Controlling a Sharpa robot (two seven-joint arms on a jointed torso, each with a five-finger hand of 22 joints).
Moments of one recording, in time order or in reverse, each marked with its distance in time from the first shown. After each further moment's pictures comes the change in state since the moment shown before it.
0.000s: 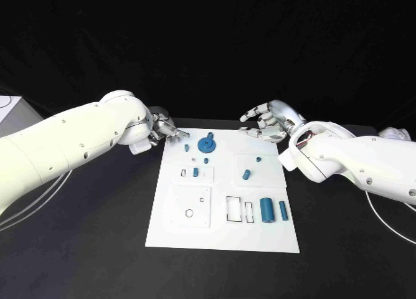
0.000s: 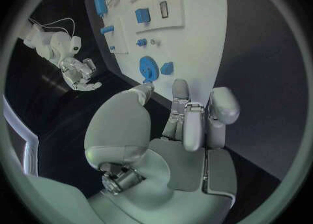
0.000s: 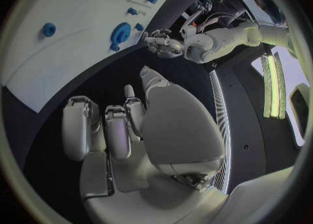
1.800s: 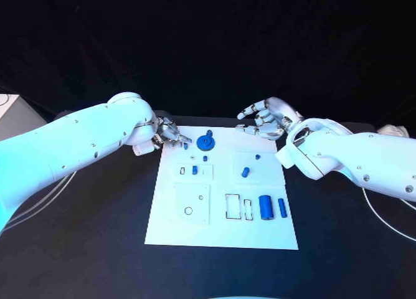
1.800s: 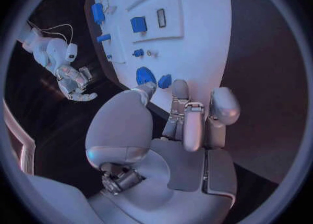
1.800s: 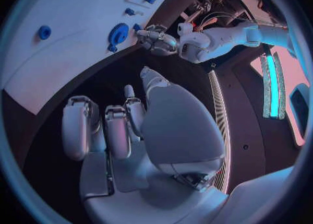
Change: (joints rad) left arm -0.004 0.057 -0.036 -0.069 0.006 0.056 0.013; left_hand 0.034 0.018 -0.006 -0.001 0.000 0.029 -0.007 -0.003 -0.014 0.000 0.000 0.014 0.009 0.003 0.003 0.000 0.000 0.000 0.001 0.005 0.000 0.008; right arm 0.000 0.005 0.000 0.003 0.000 0.000 0.001; right_hand -0.008 0.000 0.006 0.000 0.000 0.000 0.000 0.000 -0.001 0.000 0.000 0.000 0.000 0.000 0.000 0.000 0.000 0.000 0.000 0.000 -0.004 0.000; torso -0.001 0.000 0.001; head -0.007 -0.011
